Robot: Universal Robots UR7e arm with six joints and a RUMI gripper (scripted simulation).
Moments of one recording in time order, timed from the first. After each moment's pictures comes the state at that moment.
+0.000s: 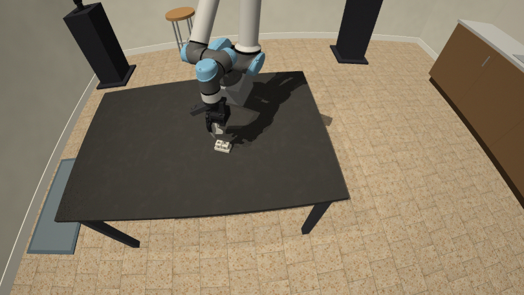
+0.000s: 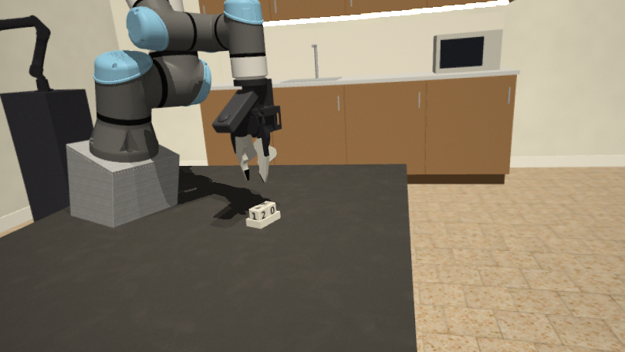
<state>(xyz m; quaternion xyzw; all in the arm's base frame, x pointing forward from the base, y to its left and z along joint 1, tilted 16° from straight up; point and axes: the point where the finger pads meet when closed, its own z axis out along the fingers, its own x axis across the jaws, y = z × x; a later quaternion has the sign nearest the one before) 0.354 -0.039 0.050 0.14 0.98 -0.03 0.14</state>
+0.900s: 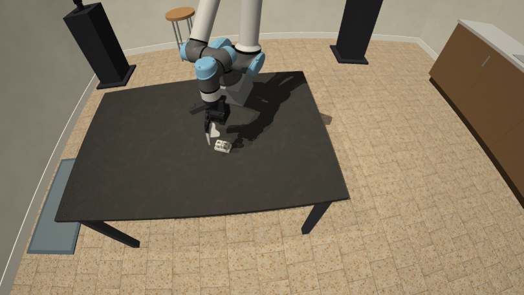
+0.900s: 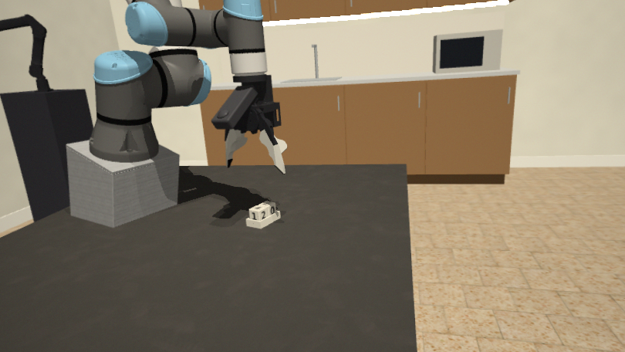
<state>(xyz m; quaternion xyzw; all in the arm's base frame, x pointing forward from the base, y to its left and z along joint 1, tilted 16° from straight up) 0.352 -0.038 0.058 0.14 0.98 -0.03 0.14</state>
